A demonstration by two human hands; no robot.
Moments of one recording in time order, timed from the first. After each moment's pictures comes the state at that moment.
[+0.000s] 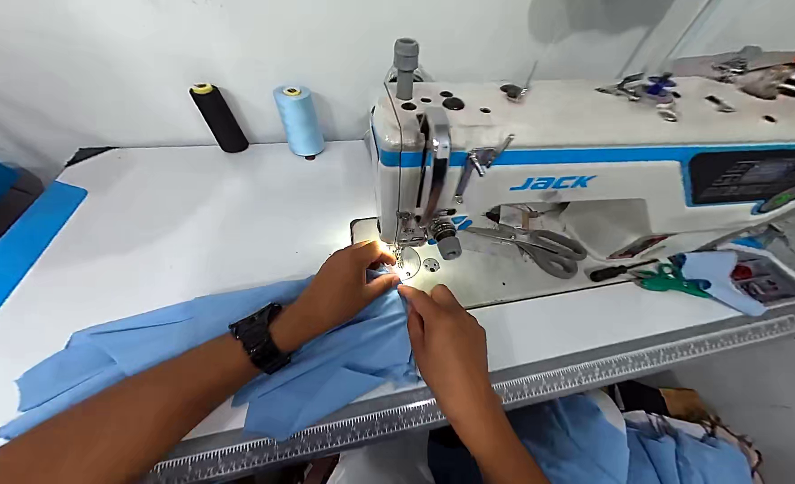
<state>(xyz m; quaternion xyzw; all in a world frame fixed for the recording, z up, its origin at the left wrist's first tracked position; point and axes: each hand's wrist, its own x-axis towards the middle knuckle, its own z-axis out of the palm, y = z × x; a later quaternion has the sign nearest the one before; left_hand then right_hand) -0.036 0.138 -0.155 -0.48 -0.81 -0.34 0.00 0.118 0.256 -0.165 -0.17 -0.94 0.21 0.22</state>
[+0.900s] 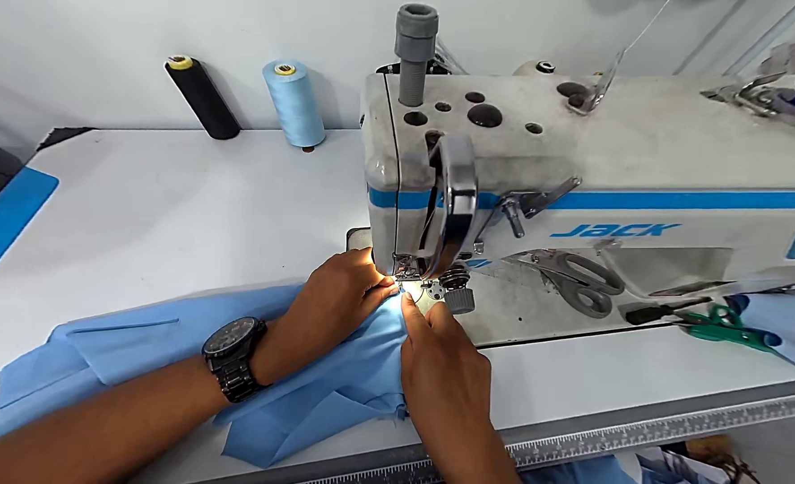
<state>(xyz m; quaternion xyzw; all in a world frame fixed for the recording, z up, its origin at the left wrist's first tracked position) -0.047 0.149 -0.156 -0.49 -0.82 -0.26 0.10 0.097 0.255 -0.154 -0.21 -0.96 0.11 0.15</state>
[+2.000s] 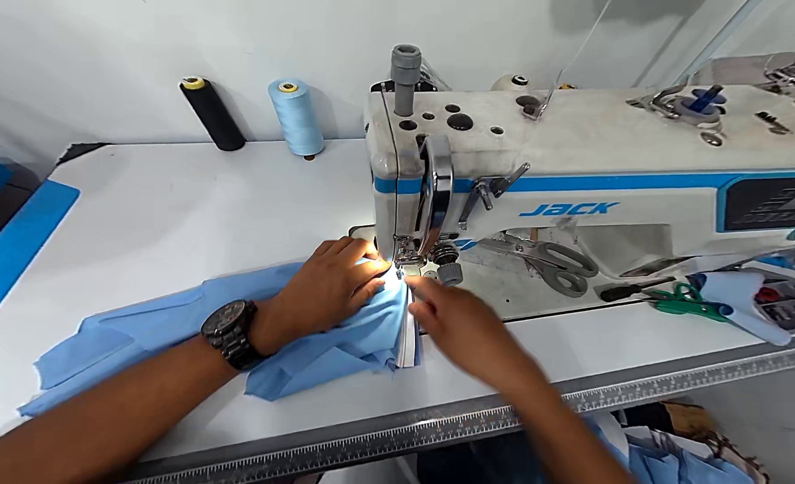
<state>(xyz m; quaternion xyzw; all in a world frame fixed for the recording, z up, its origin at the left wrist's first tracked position) -0.062 0.128 -0.156 -0.59 -0.78 -0.18 0.14 0.096 0.315 -0.135 -0.04 -0.97 0.24 0.04</state>
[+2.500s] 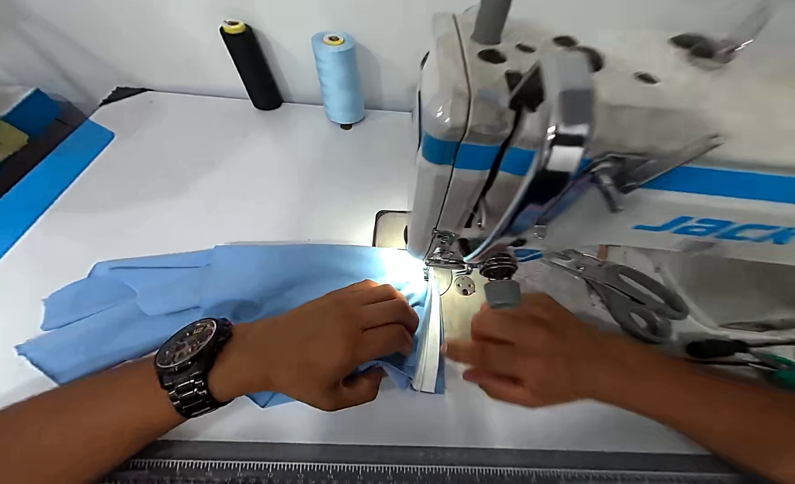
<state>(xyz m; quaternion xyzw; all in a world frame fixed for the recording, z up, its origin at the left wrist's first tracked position) -0.023 0.107 -0.154 -0.71 -0.67 -0.23 0.03 0.072 0.400 -0.167 0.46 -0.85 0.16 0.19</state>
